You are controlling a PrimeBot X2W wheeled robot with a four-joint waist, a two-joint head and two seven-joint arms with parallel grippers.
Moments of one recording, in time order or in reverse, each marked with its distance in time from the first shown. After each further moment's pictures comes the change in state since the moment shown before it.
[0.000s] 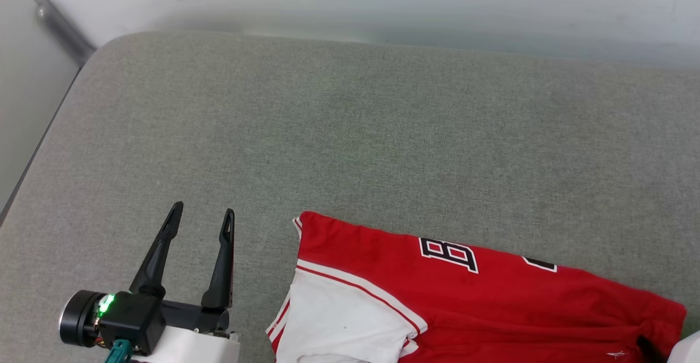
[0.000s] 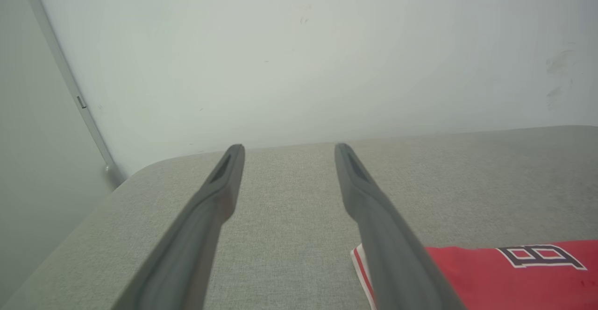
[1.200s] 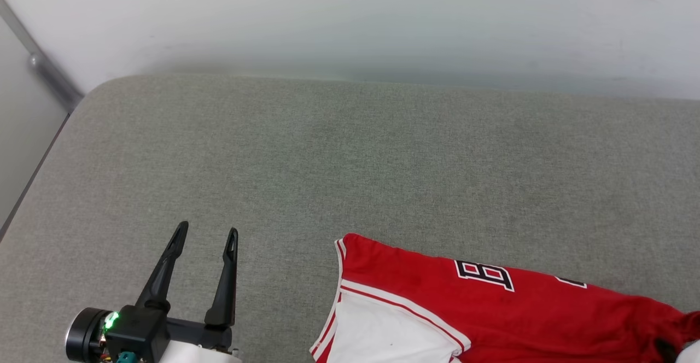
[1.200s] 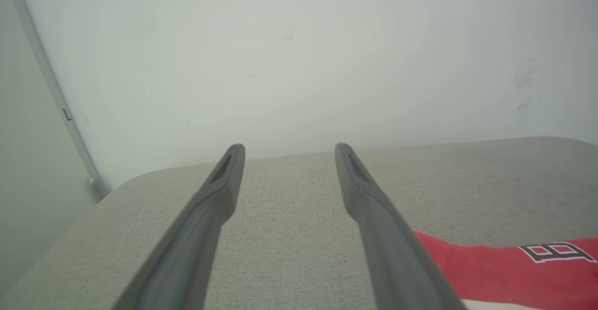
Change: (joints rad) left arm 0.047 -0.012 -0.002 0.017 0.000 -0.005 0.000; right arm 0.047 0.003 -0.070 -0.183 0.000 0.011 -0.001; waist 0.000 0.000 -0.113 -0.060
